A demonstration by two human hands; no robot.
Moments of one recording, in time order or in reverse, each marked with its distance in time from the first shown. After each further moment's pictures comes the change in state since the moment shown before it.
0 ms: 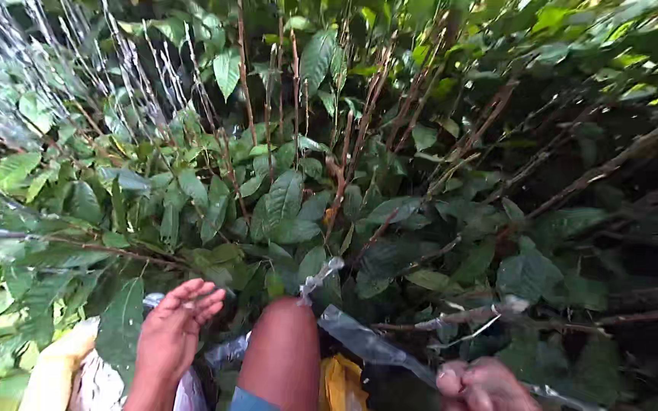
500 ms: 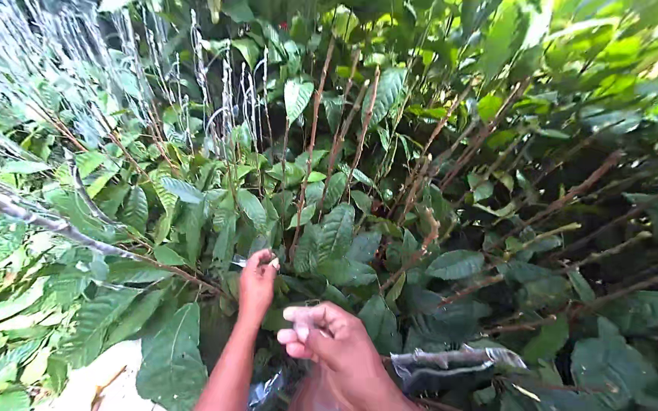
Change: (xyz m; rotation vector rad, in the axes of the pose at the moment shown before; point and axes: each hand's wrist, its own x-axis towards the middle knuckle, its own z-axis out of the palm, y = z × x) left_hand 0.143 -0.066 0.007 0.459 0.101 0.103; right_hand 0.145 0.137 0.147 -0.413 -0.111 0.436
